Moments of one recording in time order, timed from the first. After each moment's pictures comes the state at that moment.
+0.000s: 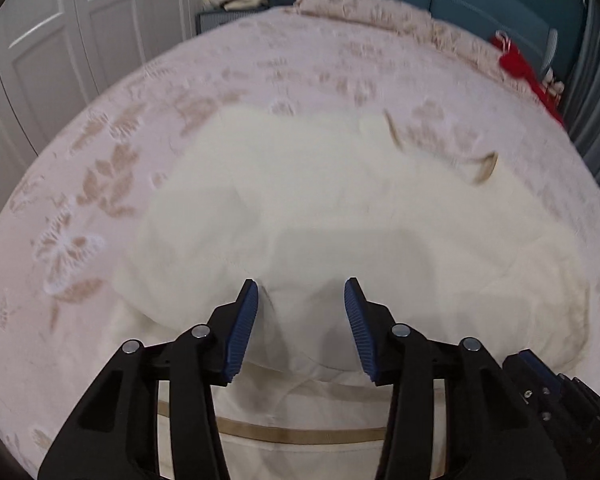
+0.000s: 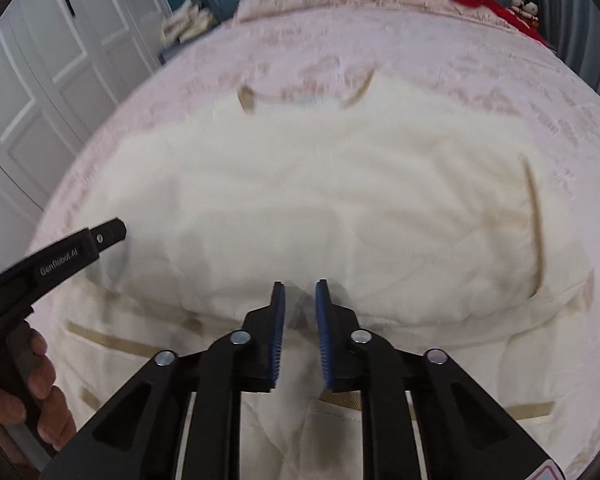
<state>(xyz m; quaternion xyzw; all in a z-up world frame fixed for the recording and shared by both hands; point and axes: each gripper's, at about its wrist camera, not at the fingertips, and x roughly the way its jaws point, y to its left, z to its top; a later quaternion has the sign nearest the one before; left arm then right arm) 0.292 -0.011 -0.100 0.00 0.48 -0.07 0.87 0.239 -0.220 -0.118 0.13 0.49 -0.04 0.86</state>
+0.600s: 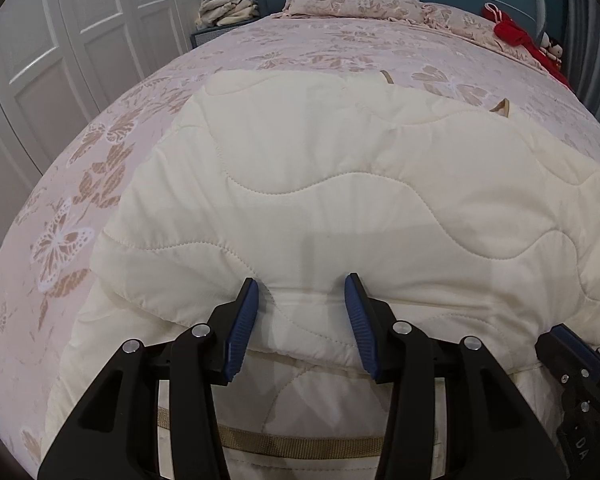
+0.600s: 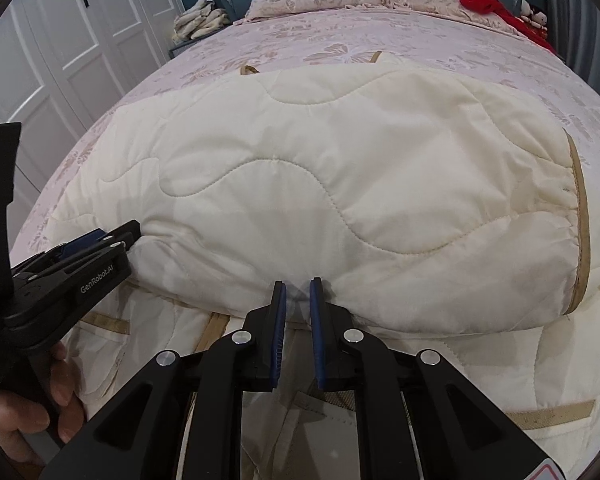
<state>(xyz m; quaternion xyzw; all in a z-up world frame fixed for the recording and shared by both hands) 0.274 -0.029 -0.136 0.07 0.45 -0.05 0.89 0.228 -0.218 -0.148 0.12 0.46 -0.02 0.88</state>
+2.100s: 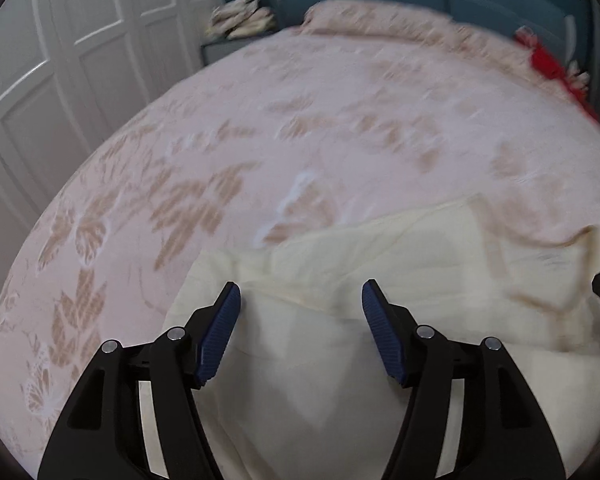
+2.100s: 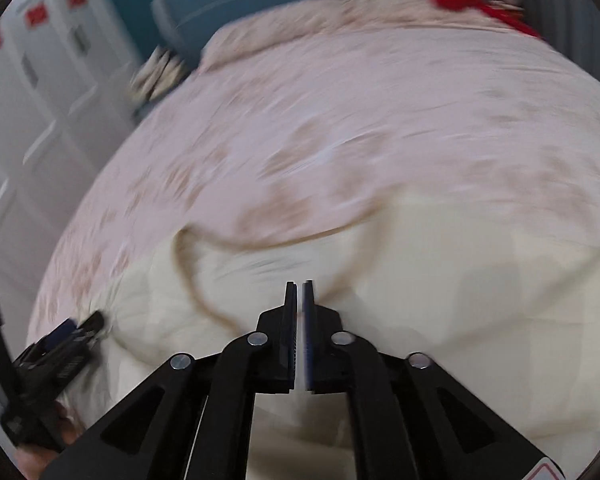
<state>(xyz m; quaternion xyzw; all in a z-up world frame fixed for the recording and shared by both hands) 0.439 -0.022 -0.105 0.04 0.42 -0.05 0.90 0.400 -0.308 -0.115 0.22 0.41 -0.08 0.88</state>
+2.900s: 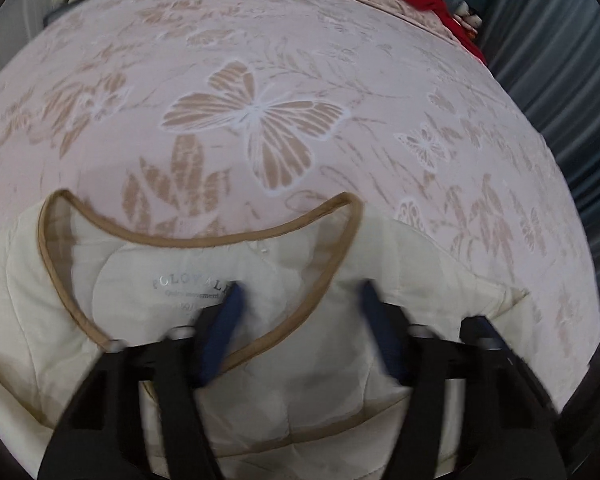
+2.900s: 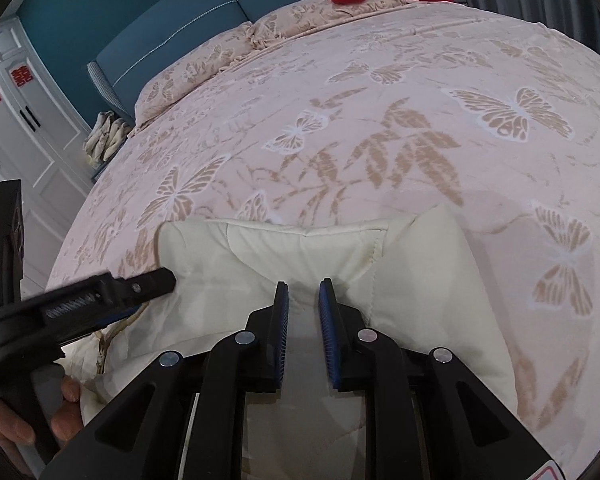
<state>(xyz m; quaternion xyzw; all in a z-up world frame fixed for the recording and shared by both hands) 0.451 -0.241 -0.141 0.03 0.53 -0.26 0.80 0.339 -0.417 -0.163 0.29 0.37 -0.15 0.87</state>
